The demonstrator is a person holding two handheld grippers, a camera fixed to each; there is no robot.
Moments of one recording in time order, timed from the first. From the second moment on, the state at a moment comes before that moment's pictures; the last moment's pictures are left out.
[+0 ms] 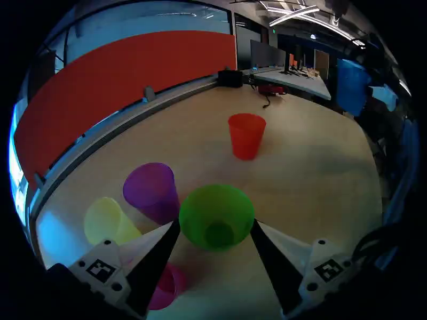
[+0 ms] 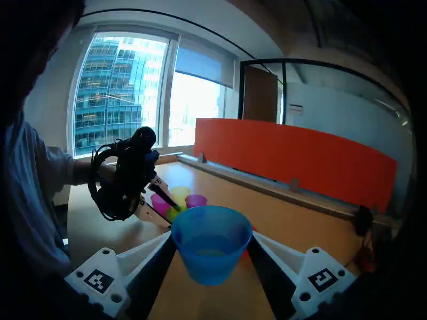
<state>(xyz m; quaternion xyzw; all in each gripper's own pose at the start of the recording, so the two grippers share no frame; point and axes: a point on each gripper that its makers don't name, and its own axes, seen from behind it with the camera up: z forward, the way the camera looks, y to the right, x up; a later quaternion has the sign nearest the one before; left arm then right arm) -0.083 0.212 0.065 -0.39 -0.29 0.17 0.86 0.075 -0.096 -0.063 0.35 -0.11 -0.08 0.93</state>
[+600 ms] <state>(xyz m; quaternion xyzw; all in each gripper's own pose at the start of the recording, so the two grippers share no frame) -0.086 0.218 0.073 -0.38 -0.28 0.17 0.86 0.077 -0.089 -0.063 0.34 -0.11 -0.08 0.93</state>
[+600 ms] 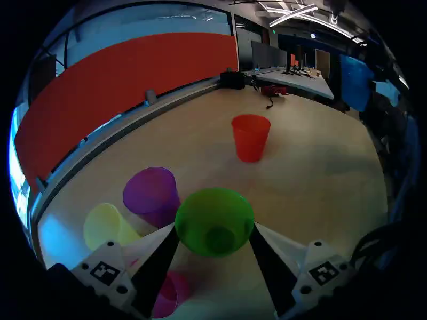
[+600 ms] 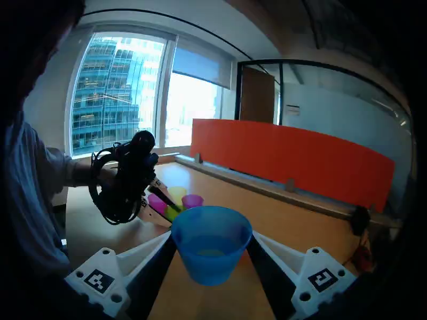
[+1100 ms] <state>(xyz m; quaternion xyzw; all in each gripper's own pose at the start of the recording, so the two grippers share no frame) -0.056 0.224 0.067 -0.39 -0.25 0.15 0.87 0.082 -0.088 -0.060 0.34 -0.11 -0.08 0.93</state>
